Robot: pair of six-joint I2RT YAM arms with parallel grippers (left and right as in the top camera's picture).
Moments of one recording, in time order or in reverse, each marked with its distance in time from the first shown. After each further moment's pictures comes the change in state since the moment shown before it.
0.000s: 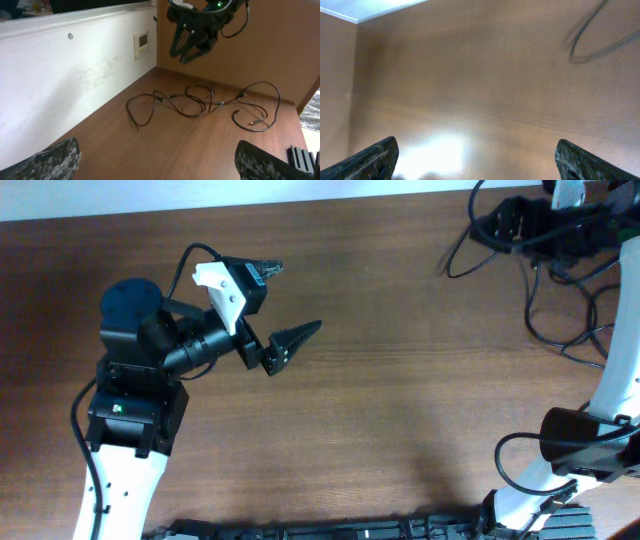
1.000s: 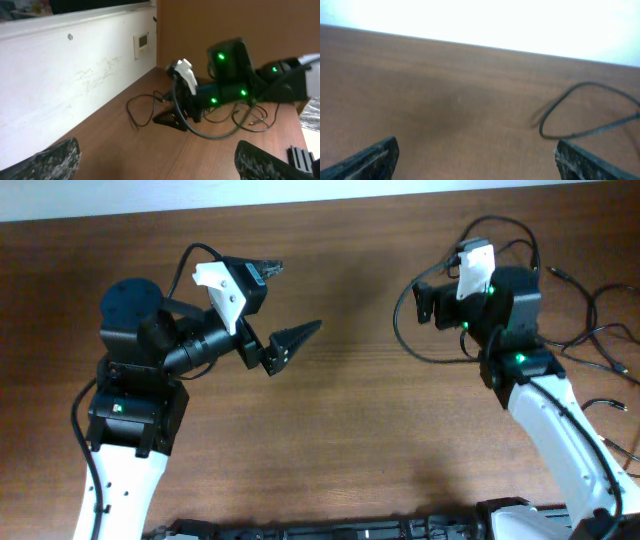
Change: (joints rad) left arm 0.000 0.000 0.000 0.002 0.000 0.000; right arm 0.290 -0.566 -1.434 1.588 0.443 0.000
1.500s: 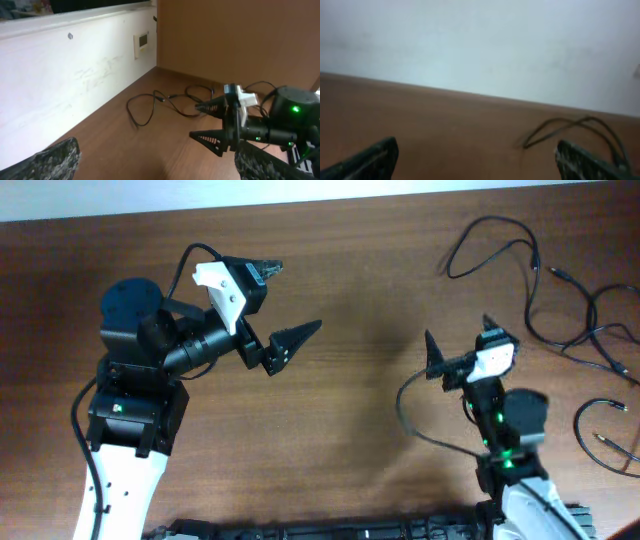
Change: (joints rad) left arm 0.000 0.000 0.000 -0.002 0.000 0.000; right arm 0.000 -0.391 -0.729 0.859 0.053 -0.001
